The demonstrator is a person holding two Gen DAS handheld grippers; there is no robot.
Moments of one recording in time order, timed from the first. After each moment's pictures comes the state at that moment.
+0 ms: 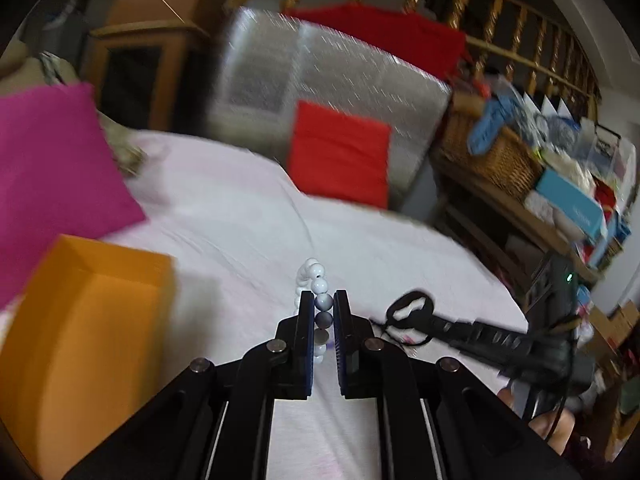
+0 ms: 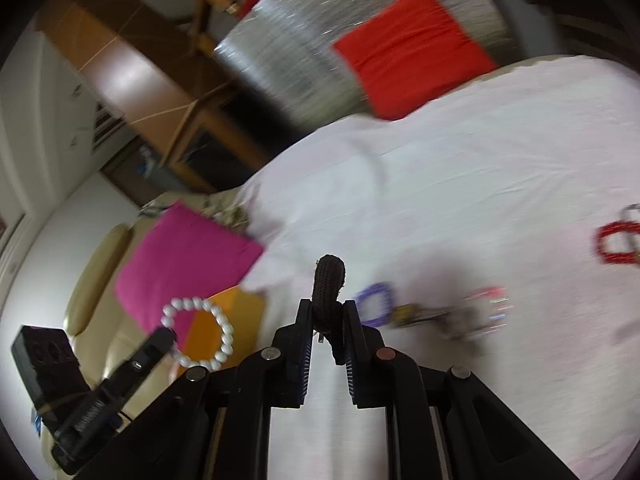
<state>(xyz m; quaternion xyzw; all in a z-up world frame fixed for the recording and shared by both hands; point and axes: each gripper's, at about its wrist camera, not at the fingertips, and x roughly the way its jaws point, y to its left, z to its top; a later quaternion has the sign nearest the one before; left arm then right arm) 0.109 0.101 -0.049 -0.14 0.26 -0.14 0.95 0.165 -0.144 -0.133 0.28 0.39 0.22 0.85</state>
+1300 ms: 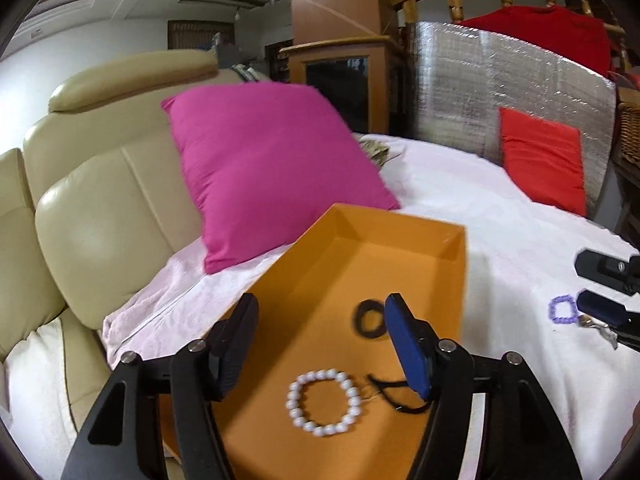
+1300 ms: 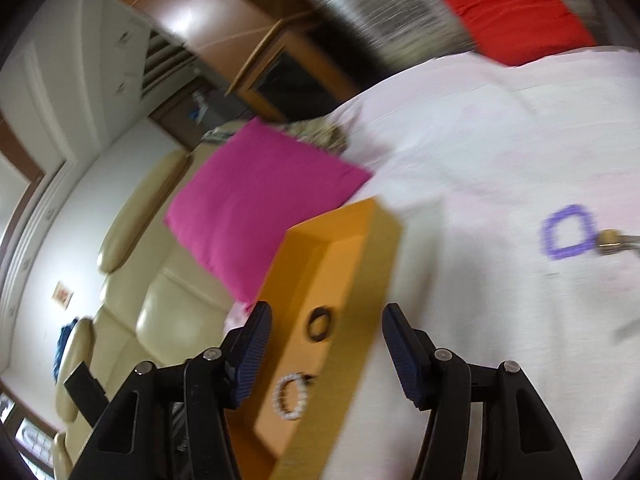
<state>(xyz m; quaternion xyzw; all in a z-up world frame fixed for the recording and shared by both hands) 0.041 0.208 -0.097 -0.06 0.27 0.21 0.94 0.143 -0.011 -0.138 0.26 0.42 0.29 0.82</state>
